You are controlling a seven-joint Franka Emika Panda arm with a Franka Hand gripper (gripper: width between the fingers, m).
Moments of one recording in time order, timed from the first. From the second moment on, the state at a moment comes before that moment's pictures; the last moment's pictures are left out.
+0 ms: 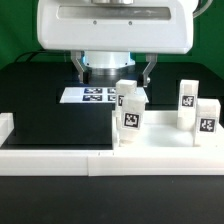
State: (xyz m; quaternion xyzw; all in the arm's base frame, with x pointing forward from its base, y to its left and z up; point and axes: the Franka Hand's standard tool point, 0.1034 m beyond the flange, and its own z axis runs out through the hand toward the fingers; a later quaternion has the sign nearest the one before) arm 0.623 -0.019 0.117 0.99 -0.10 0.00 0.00
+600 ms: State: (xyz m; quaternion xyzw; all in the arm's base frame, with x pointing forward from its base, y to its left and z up) arm 0.628 -0.015 0.113 0.99 -0.12 -0.03 0.00
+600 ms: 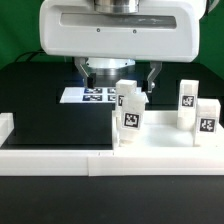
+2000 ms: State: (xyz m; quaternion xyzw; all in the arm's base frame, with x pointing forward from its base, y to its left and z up) arm 0.634 -0.003 0.088 0.99 -0.14 -0.01 0.00
